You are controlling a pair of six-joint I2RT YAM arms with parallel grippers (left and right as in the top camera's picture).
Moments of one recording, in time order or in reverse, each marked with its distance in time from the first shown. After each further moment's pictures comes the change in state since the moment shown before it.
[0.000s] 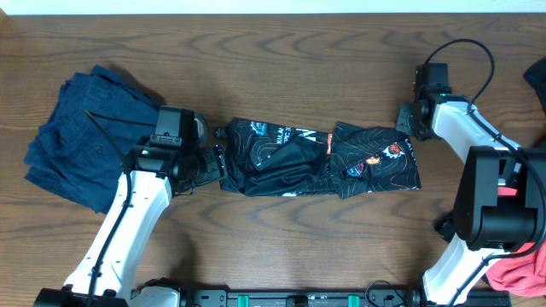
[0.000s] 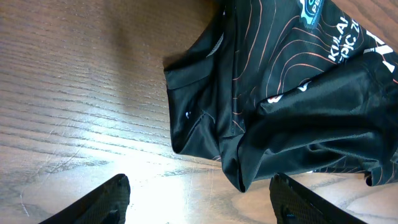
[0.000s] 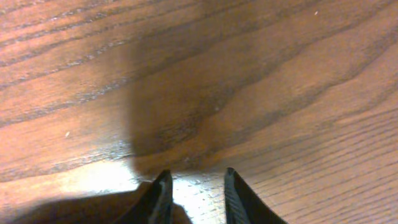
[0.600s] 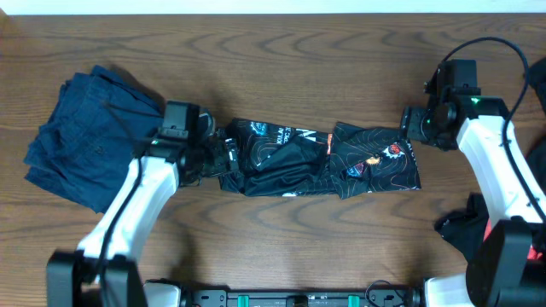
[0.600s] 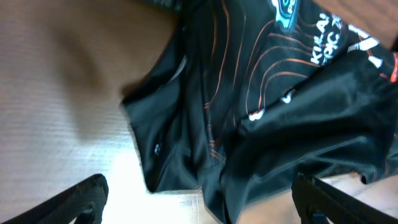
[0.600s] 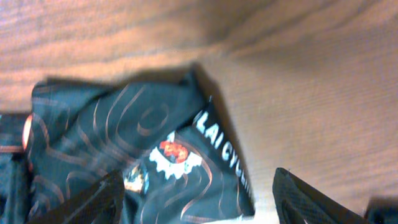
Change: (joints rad) left arm 0.000 0.163 -0.001 0.161 0.108 0.097; right arm -0.003 -0.335 0.001 -0.362 -0.172 -0.014
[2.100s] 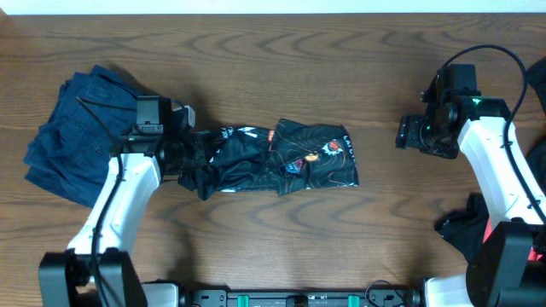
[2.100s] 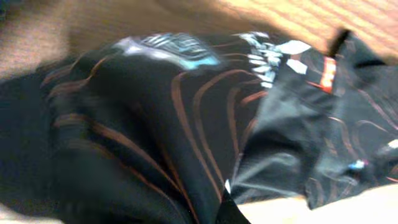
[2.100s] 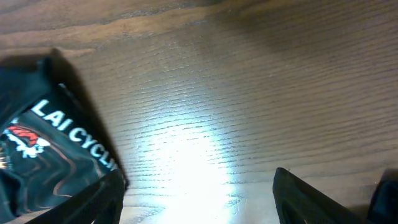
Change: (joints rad) left arm 0.134 -0.036 0.016 -0.005 0.004 0.116; right arm 0.000 0.001 0.000 -0.078 -0.033 0.000
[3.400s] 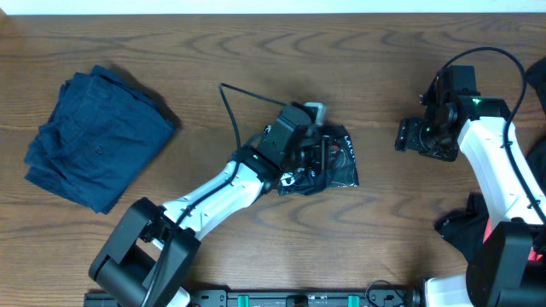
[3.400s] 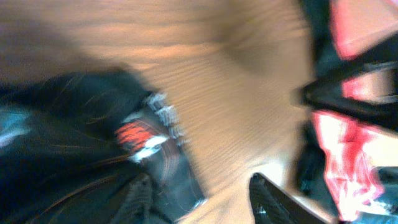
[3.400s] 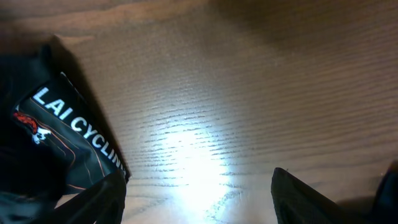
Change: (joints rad) left arm -0.673 0.227 0.031 0.761 0.067 -0.387; right arm 0.000 0.000 0.000 -0.028 -0.015 0.000
